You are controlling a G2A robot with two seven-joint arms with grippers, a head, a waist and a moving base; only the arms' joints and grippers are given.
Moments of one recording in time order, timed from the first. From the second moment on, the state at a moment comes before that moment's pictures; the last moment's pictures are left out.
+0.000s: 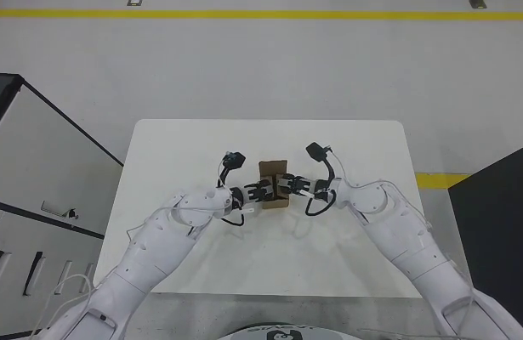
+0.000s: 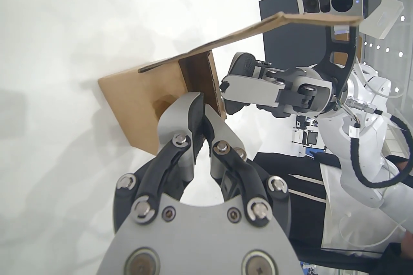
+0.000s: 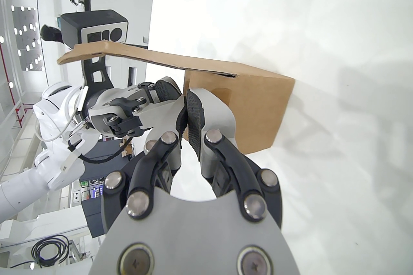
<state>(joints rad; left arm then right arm) 1.16 -1.18 -0.92 -1.39 0.20 -0.09 -0.63 -1.11 -1.16 0.96 -1.28 -0.06 -0.16 0.74</state>
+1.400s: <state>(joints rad) 1.16 -1.19 -0.95 -1.38 0.21 -0.09 -0.65 -1.09 -1.18 0.95 -1.24 -0.06 -0.15 0.76</state>
